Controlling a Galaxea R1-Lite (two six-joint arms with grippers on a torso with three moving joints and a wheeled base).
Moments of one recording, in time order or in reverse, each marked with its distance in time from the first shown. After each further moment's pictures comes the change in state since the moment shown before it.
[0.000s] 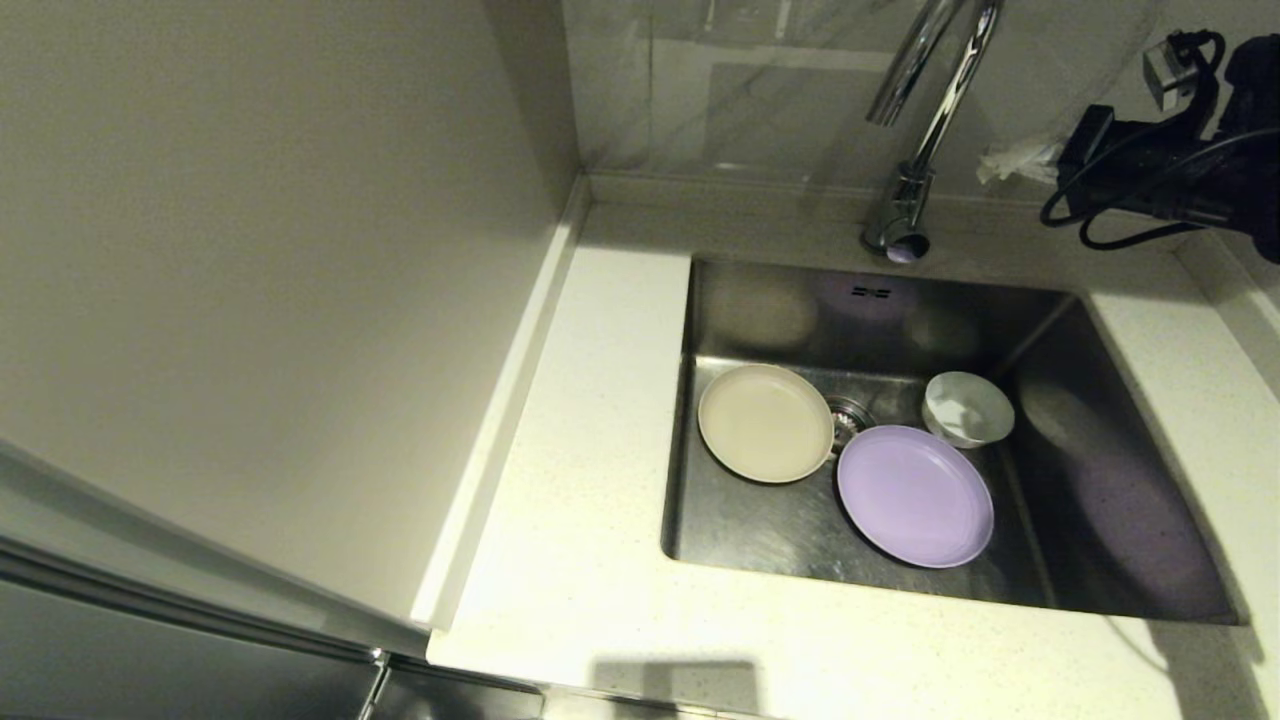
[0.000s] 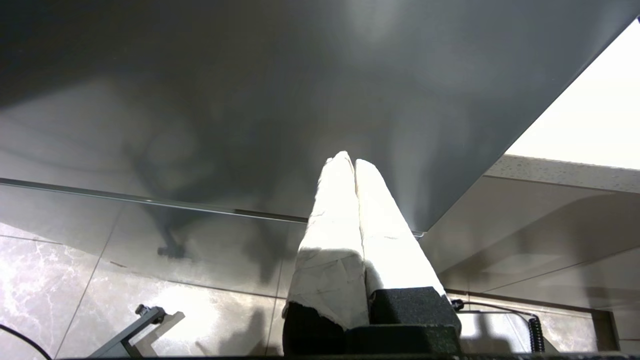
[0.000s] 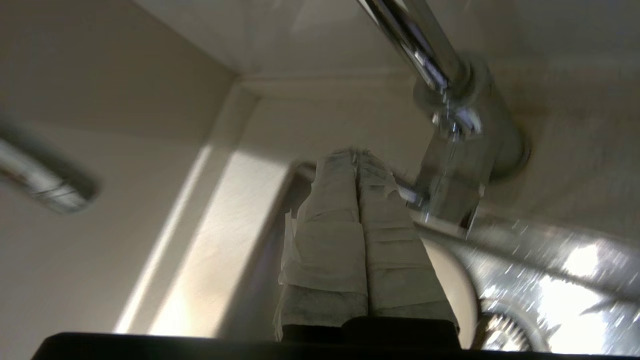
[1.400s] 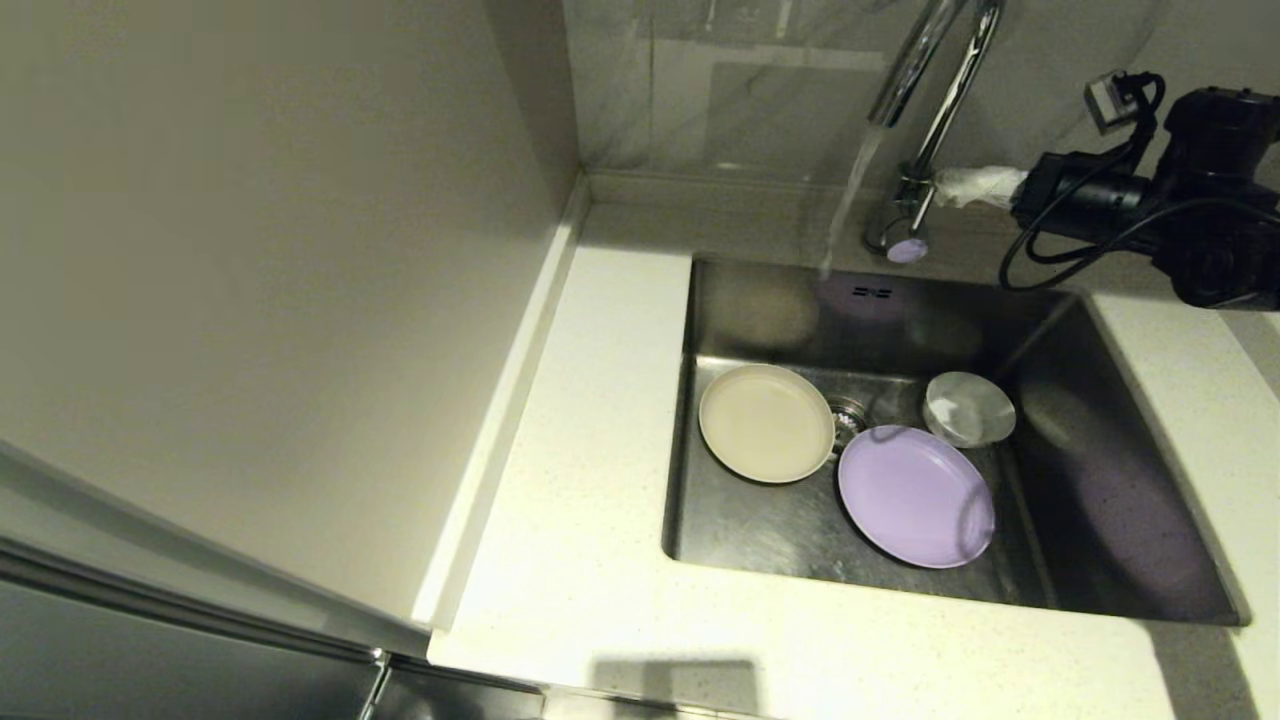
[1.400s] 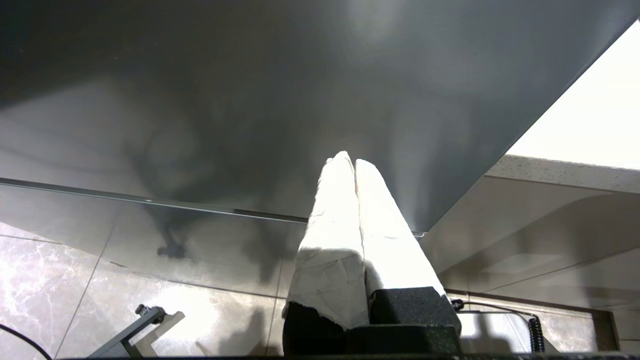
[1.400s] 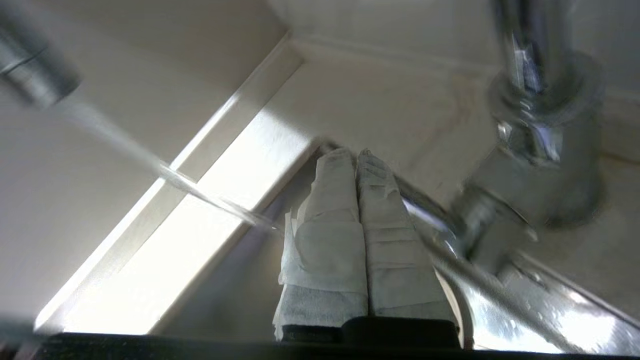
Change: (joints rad) left arm 0.000 0.000 0.000 0.000 -0.001 0.000; right arm -0.004 0.121 -0.006 -0.223 0.239 -0.104
